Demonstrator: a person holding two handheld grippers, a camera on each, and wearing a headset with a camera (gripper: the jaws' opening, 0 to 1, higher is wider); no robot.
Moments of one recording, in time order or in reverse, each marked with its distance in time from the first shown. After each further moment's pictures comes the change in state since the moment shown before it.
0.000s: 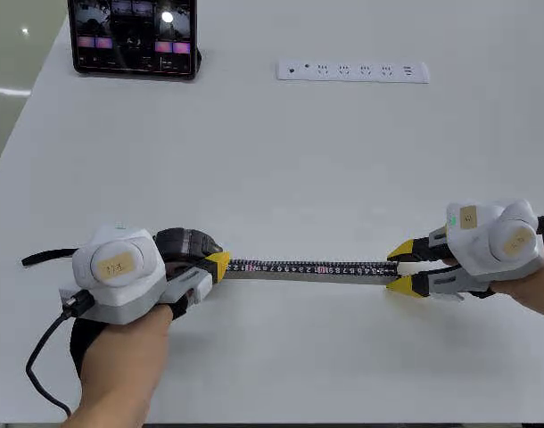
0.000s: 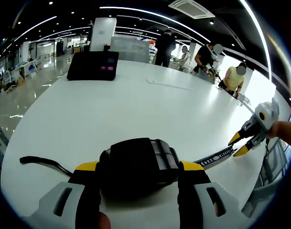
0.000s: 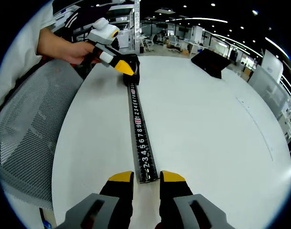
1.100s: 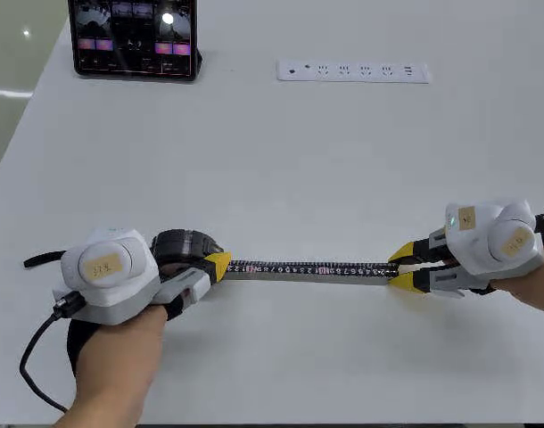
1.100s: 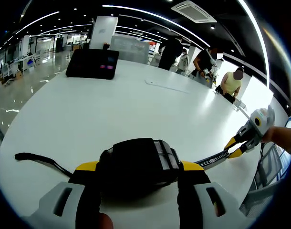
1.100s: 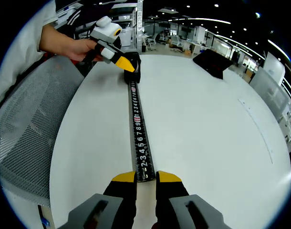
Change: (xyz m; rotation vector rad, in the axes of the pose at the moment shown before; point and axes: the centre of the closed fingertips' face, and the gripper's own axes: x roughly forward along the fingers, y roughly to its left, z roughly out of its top) left arm 0.000 -0.002 0.001 -0.045 -0.007 -0.046; right arm 0.001 -0.004 -0.002 -0.018 0.008 0.002
